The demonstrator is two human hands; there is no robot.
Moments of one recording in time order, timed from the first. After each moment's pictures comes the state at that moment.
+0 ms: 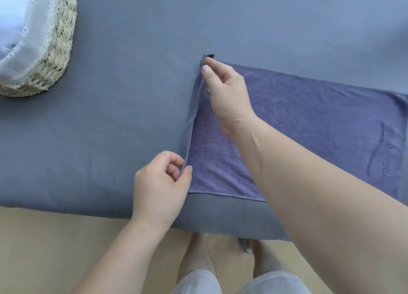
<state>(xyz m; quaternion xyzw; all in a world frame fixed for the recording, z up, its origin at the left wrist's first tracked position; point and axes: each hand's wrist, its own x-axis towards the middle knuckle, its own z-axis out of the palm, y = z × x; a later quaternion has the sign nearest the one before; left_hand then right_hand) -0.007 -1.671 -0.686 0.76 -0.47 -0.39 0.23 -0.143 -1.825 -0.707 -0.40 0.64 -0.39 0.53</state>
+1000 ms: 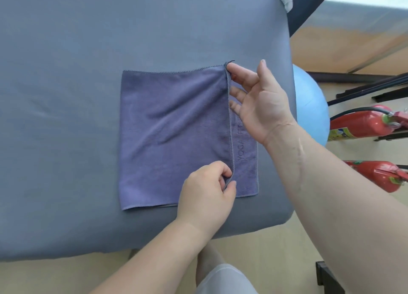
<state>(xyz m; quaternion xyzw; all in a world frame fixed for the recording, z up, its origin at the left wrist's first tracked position) -0.386 -1.636 -0.676 0.59 -0.64 -0.47 0.15 -0.542 -1.761 -0.670 -0.13 0.54 -0.52 0.64</state>
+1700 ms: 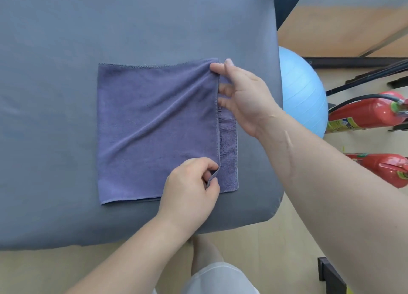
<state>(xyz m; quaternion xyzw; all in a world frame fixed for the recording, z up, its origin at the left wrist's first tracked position) -0.423 -1.628 -0.680 0.60 -0.66 -0.43 0.12 -0.587 -1.754 -0.685 -0.23 0.61 -0.42 0.63</state>
